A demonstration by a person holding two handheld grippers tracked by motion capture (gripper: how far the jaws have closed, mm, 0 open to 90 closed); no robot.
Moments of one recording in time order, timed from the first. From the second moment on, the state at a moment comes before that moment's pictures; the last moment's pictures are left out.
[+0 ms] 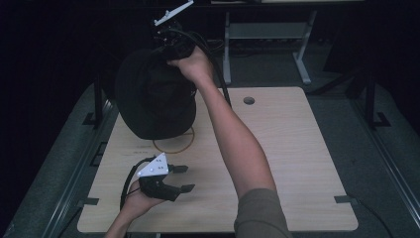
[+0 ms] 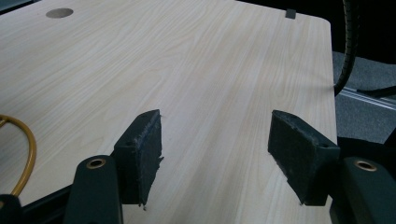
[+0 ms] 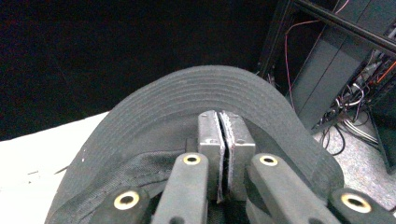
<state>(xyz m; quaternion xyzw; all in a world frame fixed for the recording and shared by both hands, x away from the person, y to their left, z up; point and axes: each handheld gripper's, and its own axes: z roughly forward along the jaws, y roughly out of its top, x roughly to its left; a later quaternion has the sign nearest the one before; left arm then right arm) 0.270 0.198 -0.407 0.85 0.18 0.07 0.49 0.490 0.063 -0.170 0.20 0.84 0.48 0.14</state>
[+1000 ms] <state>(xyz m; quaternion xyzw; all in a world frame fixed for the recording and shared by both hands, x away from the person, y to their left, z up) 0.264 0.192 -0.406 0.85 0.17 0.07 0.49 0.481 0.027 -0.193 0.23 0.83 0.50 0.14</state>
